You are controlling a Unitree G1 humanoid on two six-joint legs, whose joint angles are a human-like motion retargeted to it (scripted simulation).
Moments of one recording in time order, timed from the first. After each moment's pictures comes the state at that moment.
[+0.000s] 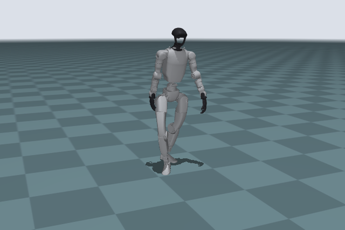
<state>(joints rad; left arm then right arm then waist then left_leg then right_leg) -0.26 0.29 0.16 1.34 0.80 0.03 -0.23 0.09 -0.05 -0.31 1.55 -0.27 0.07 0.19 -0.08 -0.05 -0.08 -0.04 -0.07 0.30 0.08 -0.32 0.07 -0.58 -0.28 -0.63 0.63 -0.11 -0.06</state>
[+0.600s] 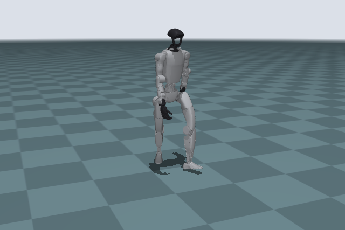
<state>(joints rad) 0.15 0.26 0.42 1.70 0.89 0.10 -0.07 -0.21 -0.11 -0.21 1.26 -0.21 0.03 0.21 0.22 -0.12 -0.06 -0.68 0.06 0.48 0.33 -0.17 0.02 0.09 -0.02 -0.48 0.02 -0.23 0.01</state>
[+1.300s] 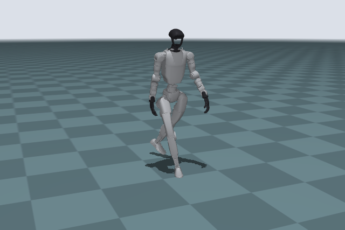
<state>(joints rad) -0.22 0.25 0.15 1.10 0.73 -0.01 -0.21 0.05 -0.08 -0.51 1.50 -0.26 0.02 0.17 -0.22 -0.05 -0.14 0.18 -0.11 0.26 0.15 -0.05 -0.04 -0.75 -0.26 -0.51 0.43 -0.06 -0.15</state>
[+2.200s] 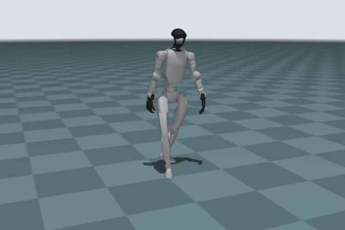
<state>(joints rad) -0.26 0.30 0.27 1.43 0.67 0.01 -0.27 0.08 -0.09 -0.27 1.57 -0.53 -0.05 0.07 -0.12 -0.07 -0.07 0.02 -0.11 0.20 0.06 -0.35 0.12 -0.64 -0.28 -0.52 0.47 -0.11 -0.10</state>
